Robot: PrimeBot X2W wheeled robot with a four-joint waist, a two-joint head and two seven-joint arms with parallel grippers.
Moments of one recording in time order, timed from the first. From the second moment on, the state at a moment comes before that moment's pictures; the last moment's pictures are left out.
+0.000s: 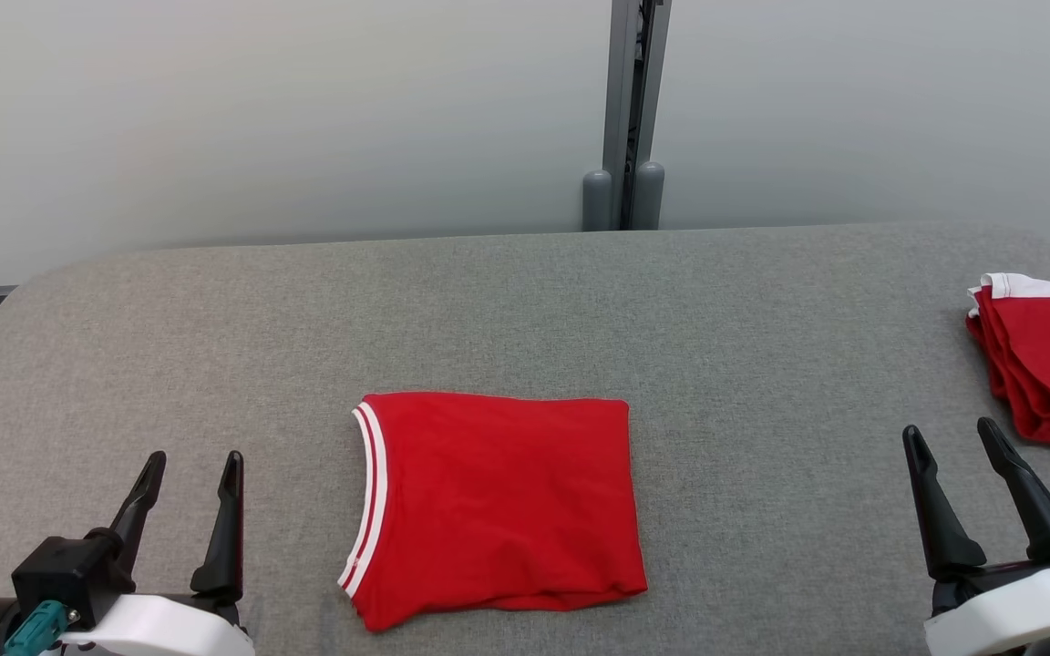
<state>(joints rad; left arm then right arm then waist) 0.08 0.36 -0.20 -0.06 -0.47 0.17 -0.10 0.08 -0.14 -0.03 -0.10 0.28 0.13 -0.01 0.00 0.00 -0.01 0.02</state>
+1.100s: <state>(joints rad) 0.00 0.36 -0.23 -0.07 -0.48 0.16 -0.11 0.01 -0.13 -0.04 -0.07 0.28 0.13 0.00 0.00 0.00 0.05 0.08</state>
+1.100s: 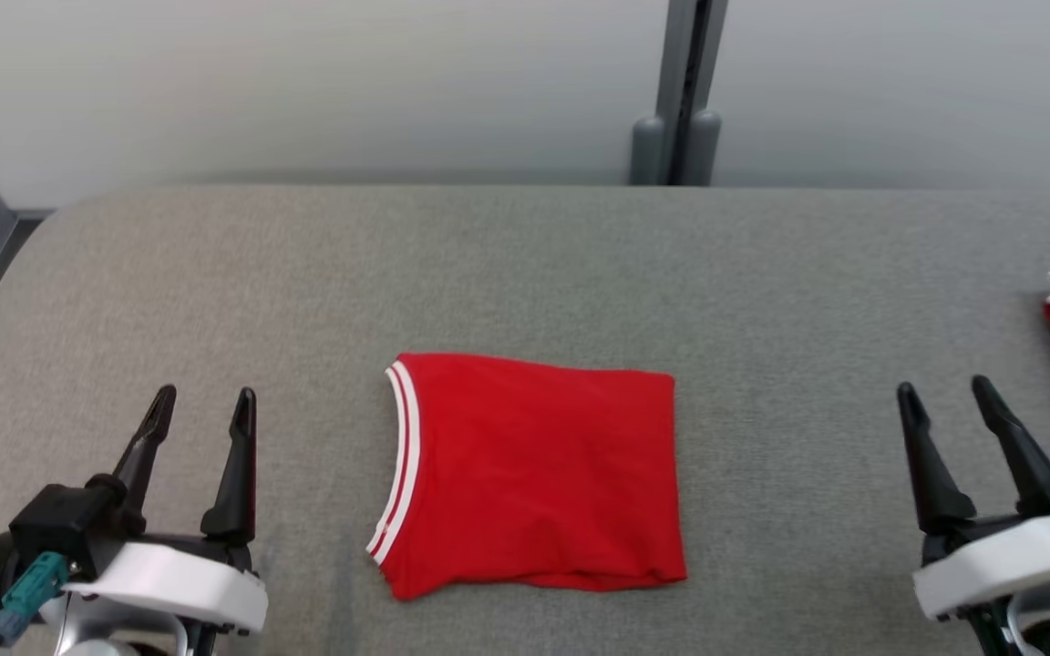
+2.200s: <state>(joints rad) -0.19 0.30 -0.25 0.12 -0.50 0.07 -0.24 -0.21 -0.20 0.34 0.26 0.49 0.13 0.08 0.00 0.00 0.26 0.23</state>
